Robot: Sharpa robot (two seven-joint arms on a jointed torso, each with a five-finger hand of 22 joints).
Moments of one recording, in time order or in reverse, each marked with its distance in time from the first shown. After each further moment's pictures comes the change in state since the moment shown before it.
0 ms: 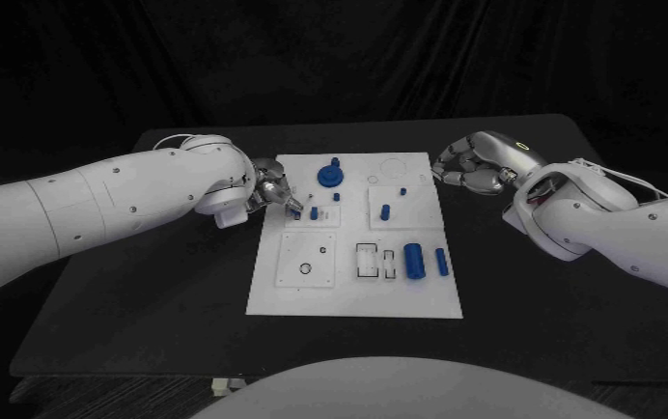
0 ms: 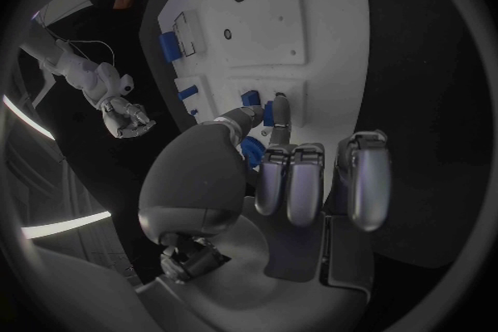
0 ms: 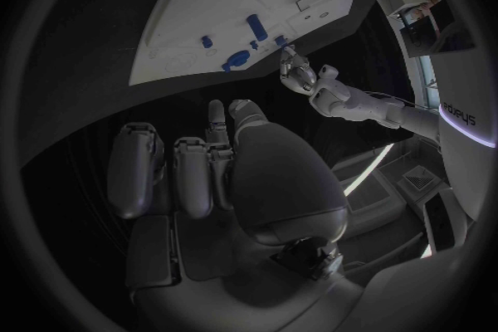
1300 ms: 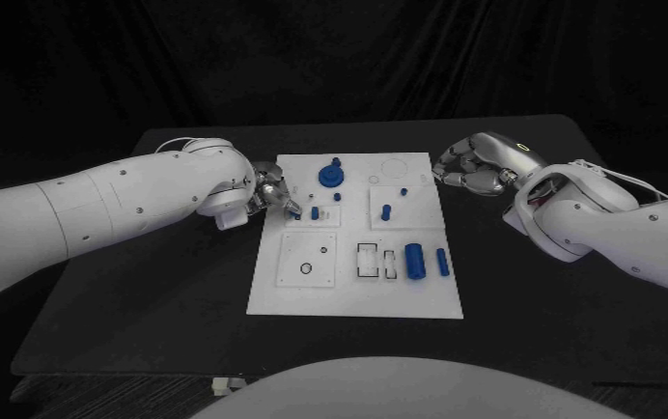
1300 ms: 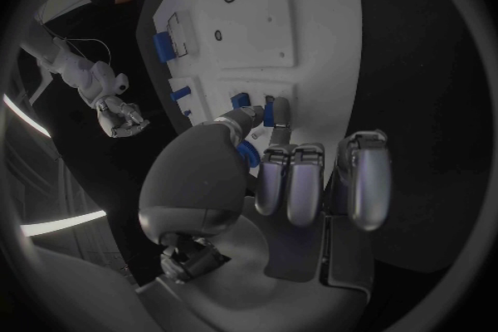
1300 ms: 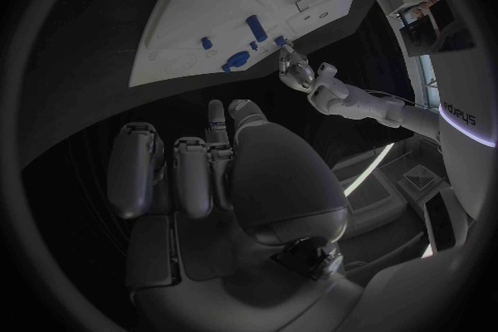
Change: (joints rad) left arm -0.018 0.014 0.001 -0.037 0.003 0.008 0.001; left_hand 0.005 0.005 0.009 -0.004 -0.012 -0.007 0.003 -0.001 0.001 0.000 0.000 0.000 0.000 0.000 0.000 0.000 0.000 0.000 0.000 0.000 -0.004 0.000; right arm -0.002 0.001 0.000 -0.001 0.005 0.003 0.000; right_hand 0.000 0.000 0.004 -0.004 0.000 0.003 0.003 0.000 0.000 0.000 0.000 -0.001 0.000 -0.001 0.002 0.000 0.001 0.000 0.000 0.000 0.000 0.000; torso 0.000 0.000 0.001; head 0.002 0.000
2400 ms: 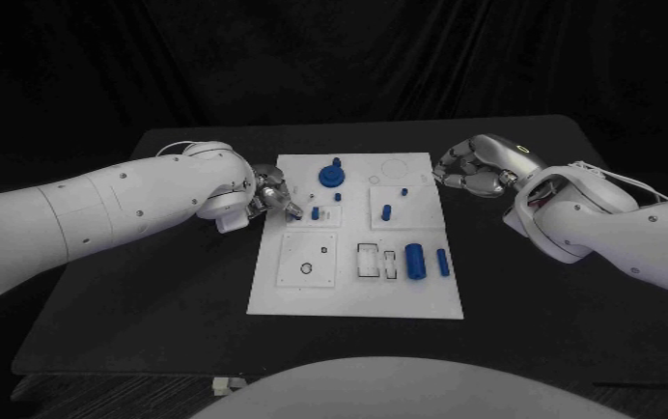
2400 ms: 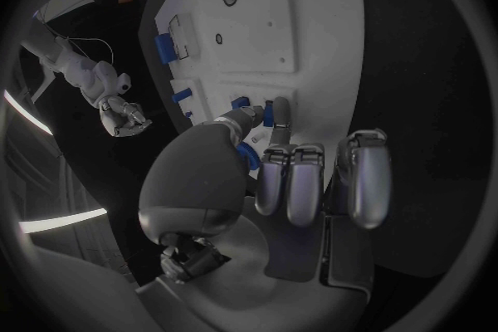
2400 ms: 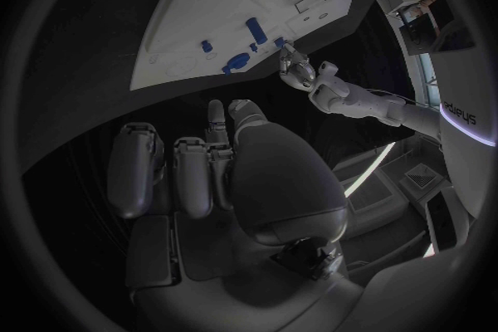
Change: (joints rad) left arm -0.012 -0.006 0.003 0.003 0.005 -0.001 0.017; left_hand 0.001 0.001 0.000 0.000 0.006 0.002 0.000 -0.001 0.007 0.000 0.000 0.000 0.000 0.000 0.000 0.000 0.000 0.000 -0.007 0.000 -0.008 0.000; right arm -0.005 0.002 0.000 -0.004 0.007 0.005 0.000; right_hand 0.001 0.001 0.003 0.003 0.000 0.000 0.000 0.000 0.000 -0.001 0.001 -0.004 0.000 0.002 -0.002 0.000 0.000 0.000 0.000 0.000 0.000 0.000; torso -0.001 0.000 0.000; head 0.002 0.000
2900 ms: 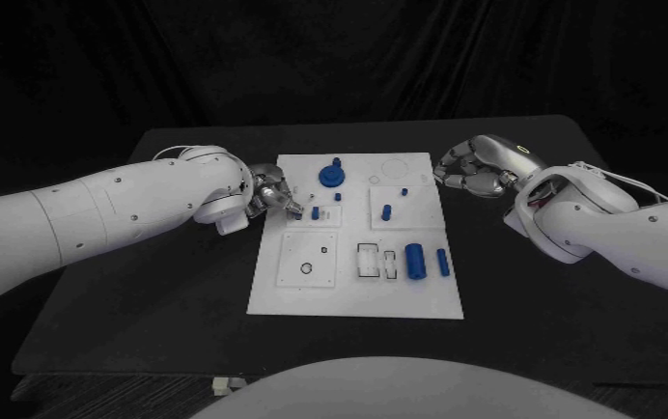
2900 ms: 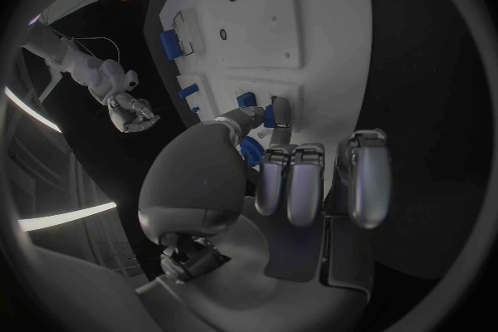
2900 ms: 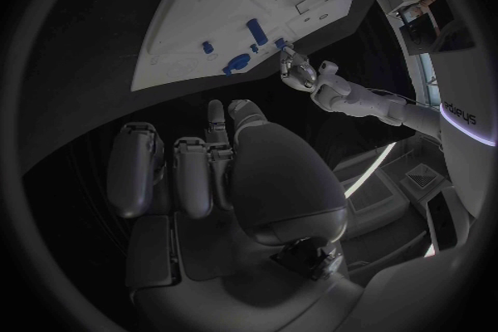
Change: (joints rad) left arm -0.006 -0.020 -0.004 0.018 -0.001 -0.056 0.067; left_hand -0.003 0.003 0.013 0.013 0.065 -0.003 0.001 0.000 0.012 0.000 0.000 0.000 0.000 0.000 0.000 0.000 0.000 0.000 0.000 0.000 0.000 0.001; right arm -0.001 -0.001 0.000 -0.001 0.001 0.002 -0.001; right_hand 0.000 0.000 0.003 -0.003 0.000 0.000 0.000 -0.004 0.000 0.000 0.000 0.004 0.000 0.000 0.000 0.000 0.000 0.000 0.000 0.000 -0.004 0.000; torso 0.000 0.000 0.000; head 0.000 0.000
